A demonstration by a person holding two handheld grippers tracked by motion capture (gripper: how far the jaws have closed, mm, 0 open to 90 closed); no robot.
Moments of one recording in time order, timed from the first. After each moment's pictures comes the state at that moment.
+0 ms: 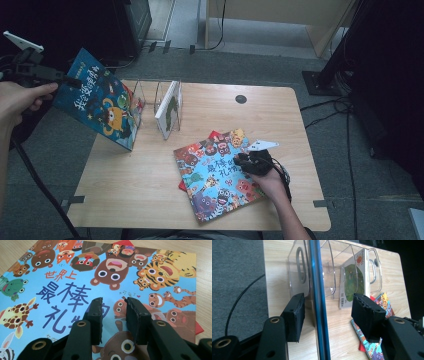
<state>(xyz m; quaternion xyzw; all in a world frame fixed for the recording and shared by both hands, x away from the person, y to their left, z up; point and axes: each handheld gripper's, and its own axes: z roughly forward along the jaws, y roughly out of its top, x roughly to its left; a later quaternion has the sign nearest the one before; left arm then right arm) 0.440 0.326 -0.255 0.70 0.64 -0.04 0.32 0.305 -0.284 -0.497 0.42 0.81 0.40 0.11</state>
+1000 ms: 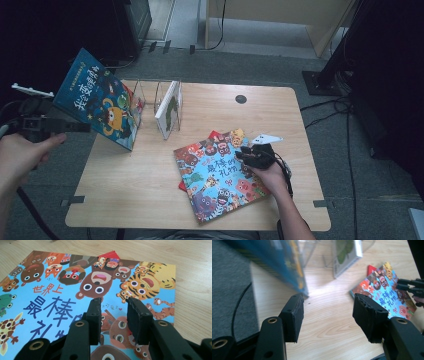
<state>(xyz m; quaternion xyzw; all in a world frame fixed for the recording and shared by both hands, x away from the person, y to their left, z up) 0.325 0.269 -0.291 0.74 0.59 0.01 0.32 0.322 -0.294 -0.494 0.43 0.79 0.41 0.12</state>
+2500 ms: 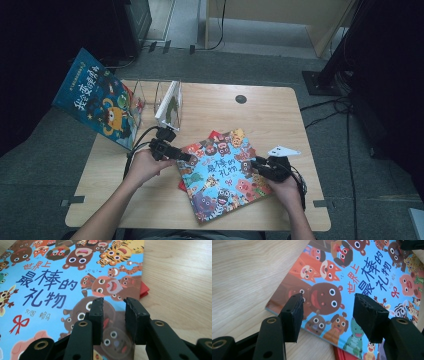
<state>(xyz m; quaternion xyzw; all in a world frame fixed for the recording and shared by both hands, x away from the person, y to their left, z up) 0.365 0.043 -0.457 0.86 0.42 -0.09 0.28 0.280 -0.333 -0.499 0.47 0.77 0.40 0.14</state>
